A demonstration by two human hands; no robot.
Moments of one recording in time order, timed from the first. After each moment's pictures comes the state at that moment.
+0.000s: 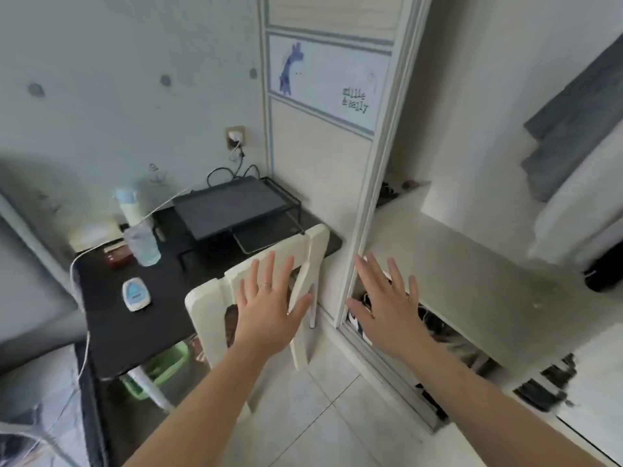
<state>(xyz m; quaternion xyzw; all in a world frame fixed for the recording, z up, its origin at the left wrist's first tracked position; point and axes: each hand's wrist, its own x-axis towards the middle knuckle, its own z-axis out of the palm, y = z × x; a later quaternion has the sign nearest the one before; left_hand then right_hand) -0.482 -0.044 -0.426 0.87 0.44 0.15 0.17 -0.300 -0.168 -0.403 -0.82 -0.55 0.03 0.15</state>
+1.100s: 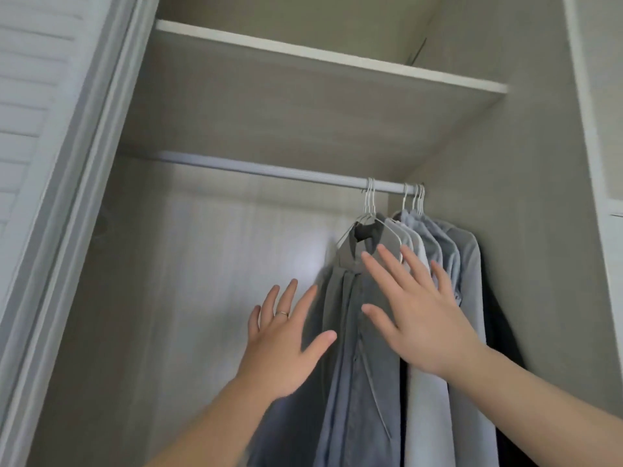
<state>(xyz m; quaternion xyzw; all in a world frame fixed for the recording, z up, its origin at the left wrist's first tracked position) 0.163 0.070 0.004 0.88 -0.15 0.41 0.17 0.108 -0.151 0.065 -0.84 -0.18 -0.50 -0.07</state>
